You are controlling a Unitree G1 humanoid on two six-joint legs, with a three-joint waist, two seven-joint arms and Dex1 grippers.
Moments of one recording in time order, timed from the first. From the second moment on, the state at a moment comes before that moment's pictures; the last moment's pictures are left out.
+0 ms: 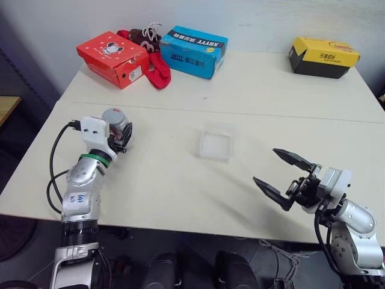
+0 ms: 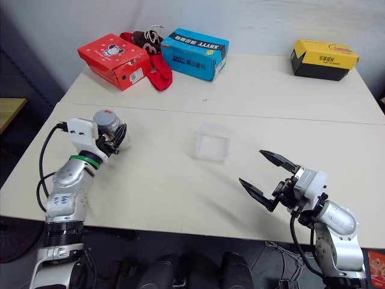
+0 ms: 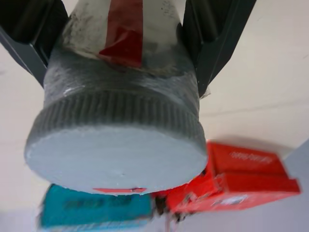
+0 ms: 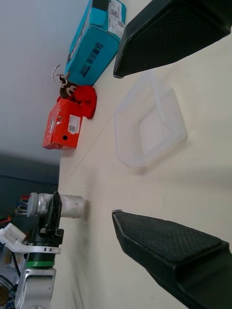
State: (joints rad) left arm -0.40 0.41 0.26 0.07 -0.30 0.17 -0.37; right arm 0.04 -0.54 -0.21 -0.24 0.58 -0.16 0.96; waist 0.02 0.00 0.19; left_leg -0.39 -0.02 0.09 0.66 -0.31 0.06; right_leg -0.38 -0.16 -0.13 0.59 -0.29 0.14
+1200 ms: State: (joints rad) left arm -0.60 0.49 -0.06 -0.07 -0.49 0.34 -1.03; right arm -0.74 -0.49 0.16 -0.42 0.71 0.73 0.63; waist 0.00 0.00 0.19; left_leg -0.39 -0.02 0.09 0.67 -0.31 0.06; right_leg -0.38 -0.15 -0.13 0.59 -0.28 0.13
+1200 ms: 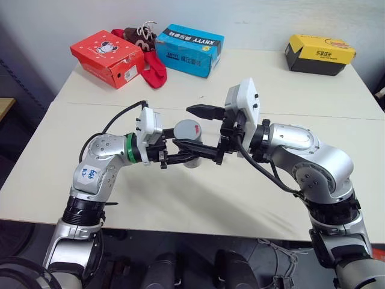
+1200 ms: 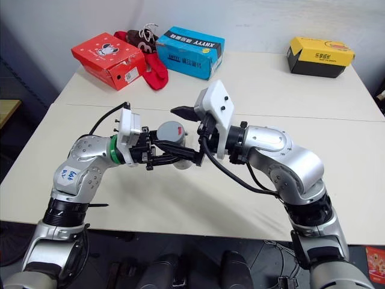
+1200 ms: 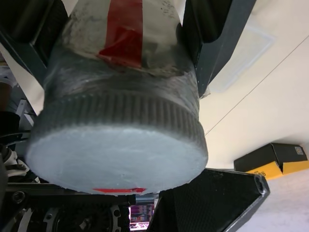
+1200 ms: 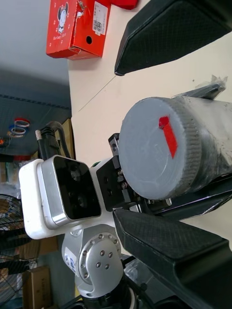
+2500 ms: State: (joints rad) left arm -0.61 0.48 -0.12 -0.14 -0.55 0.38 -1.22; right arm -0.84 -0.58 0.16 -0.29 0.75 0.72 1.15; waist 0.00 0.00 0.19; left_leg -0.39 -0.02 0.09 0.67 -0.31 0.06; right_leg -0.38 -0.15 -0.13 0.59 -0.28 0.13
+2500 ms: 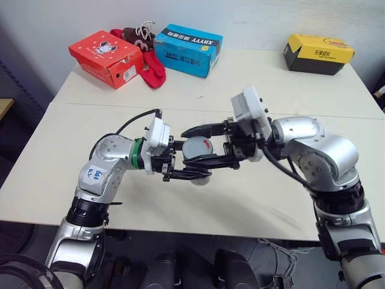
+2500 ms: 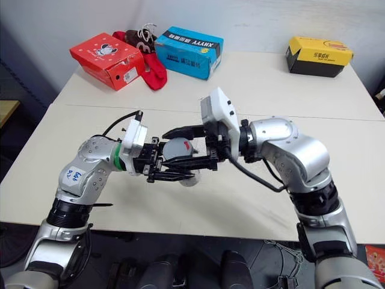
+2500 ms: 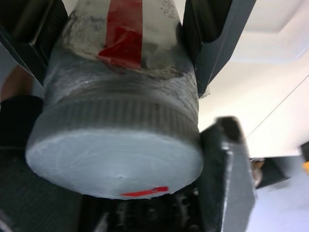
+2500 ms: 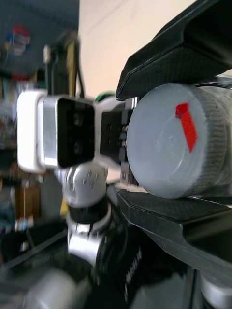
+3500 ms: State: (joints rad) left arm -0.60 0.51 -0.09 -0.19 -0.52 0.53 -0.95; right arm -0.79 -0.49 0.15 -0.30 0.56 0.66 0.87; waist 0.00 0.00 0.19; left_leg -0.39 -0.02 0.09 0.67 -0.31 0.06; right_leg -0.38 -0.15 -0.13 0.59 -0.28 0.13
